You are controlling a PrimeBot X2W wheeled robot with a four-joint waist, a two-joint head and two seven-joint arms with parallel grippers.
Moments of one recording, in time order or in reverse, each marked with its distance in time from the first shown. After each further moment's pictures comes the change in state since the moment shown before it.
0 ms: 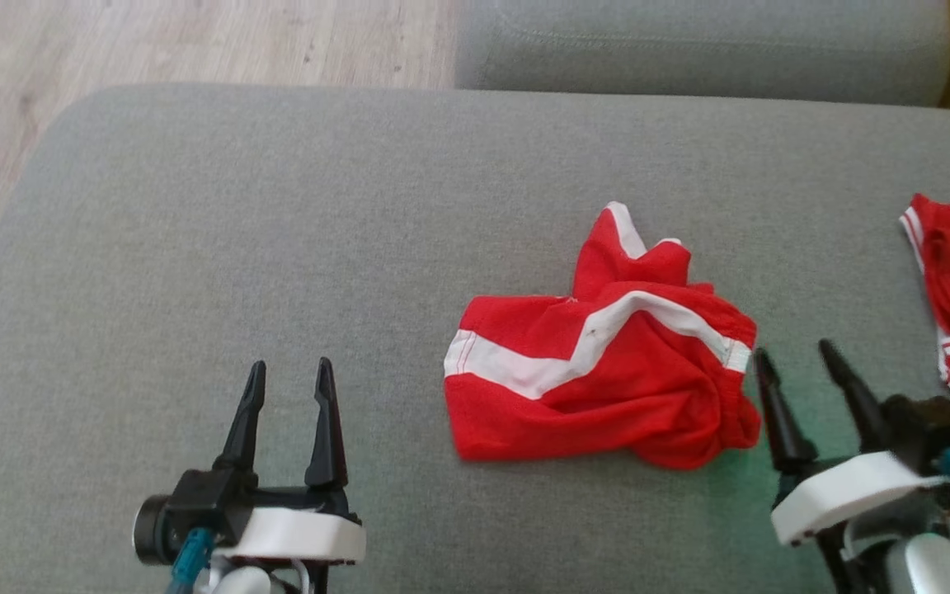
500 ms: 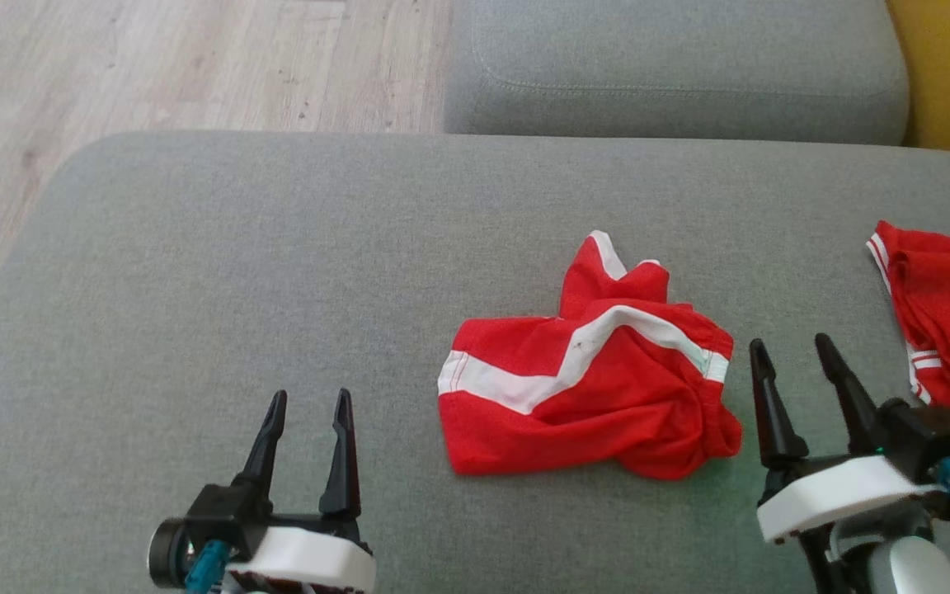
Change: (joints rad) left arm 0.039 0.015 -0.036 -0.008 -0.013 -0.008 0.057; right arm 0.002 0.059 -0.030 -0.028 -0.013 0.000 -0.046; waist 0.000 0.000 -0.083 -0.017
